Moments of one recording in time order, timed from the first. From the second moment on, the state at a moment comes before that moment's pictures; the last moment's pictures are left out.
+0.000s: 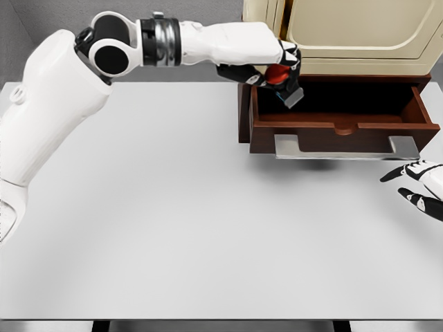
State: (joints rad) left arm -1.16 0.26 -0.83 -1.18 -0.22 -0.61 -0.61; right arm 0.22 -0.49 -0.45 -1.76 0.30 -0.61 0.61
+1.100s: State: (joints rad) left arm -1.18 0.17 -0.82 -1.11 -0.30 -0.61 -0.61; right arm 0.22 -0.51 -0.45 -1.76 0.30 -0.61 0.61
